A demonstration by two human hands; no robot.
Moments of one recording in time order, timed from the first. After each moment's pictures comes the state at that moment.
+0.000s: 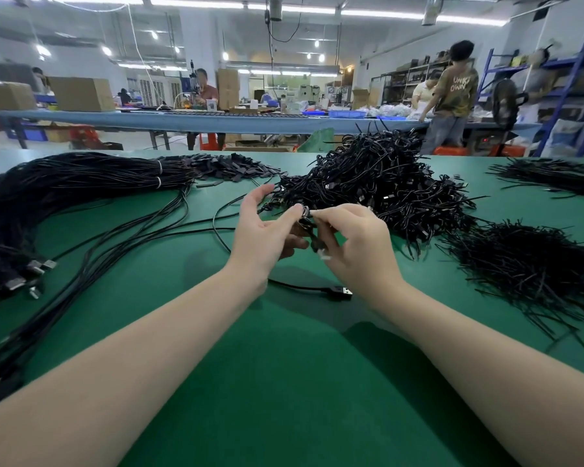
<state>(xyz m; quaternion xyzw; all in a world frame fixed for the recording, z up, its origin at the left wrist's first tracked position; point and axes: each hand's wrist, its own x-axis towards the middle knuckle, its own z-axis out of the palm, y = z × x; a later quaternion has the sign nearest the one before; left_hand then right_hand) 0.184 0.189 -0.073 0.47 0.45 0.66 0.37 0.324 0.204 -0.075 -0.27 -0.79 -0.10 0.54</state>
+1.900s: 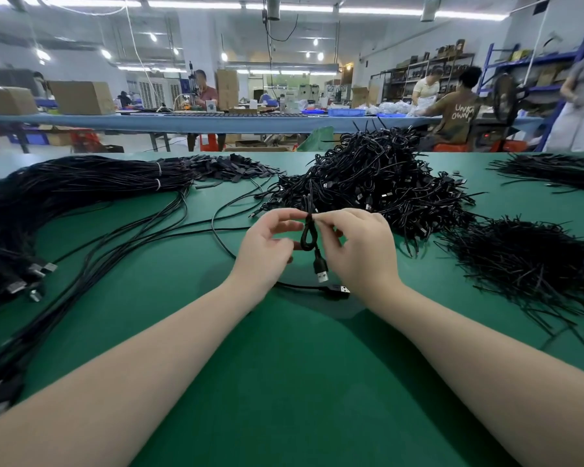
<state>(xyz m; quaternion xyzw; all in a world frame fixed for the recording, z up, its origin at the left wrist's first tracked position) 0.184 0.183 -0.087 0.56 0.46 0.60 0.32 0.327 0.213 -0.084 -0.34 -0.76 -0.13 0.54</state>
